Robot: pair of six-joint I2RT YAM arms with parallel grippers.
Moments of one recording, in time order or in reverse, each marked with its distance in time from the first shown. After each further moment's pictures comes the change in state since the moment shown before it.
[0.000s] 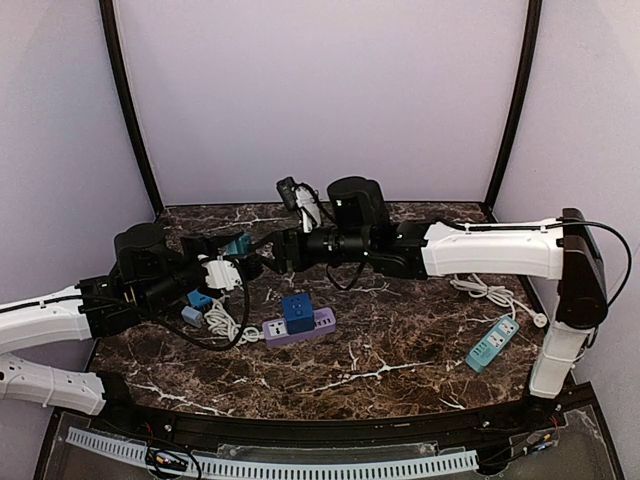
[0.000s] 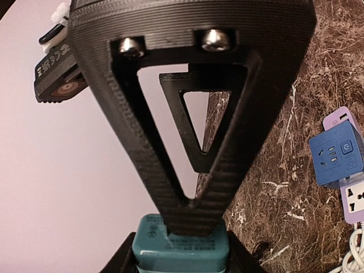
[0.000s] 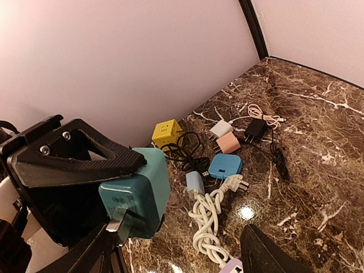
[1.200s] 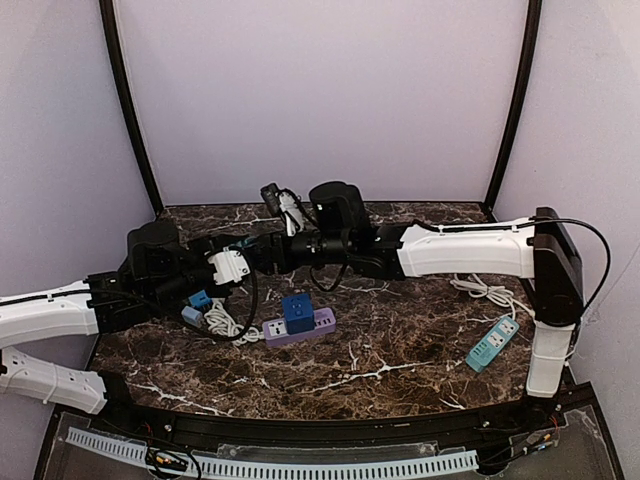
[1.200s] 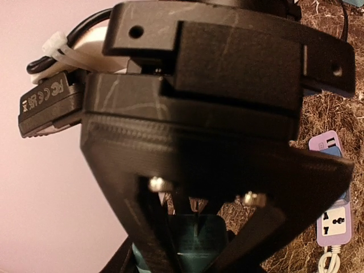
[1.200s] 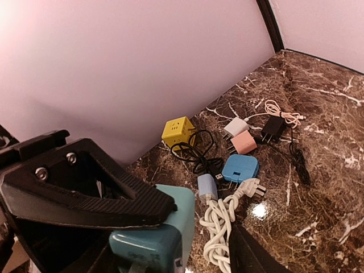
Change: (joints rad) left arm -0.016 0.063 0.033 -0.027 -0.021 -0.208; right arm 0.005 0.124 0.090 0.034 -0.062 0.038
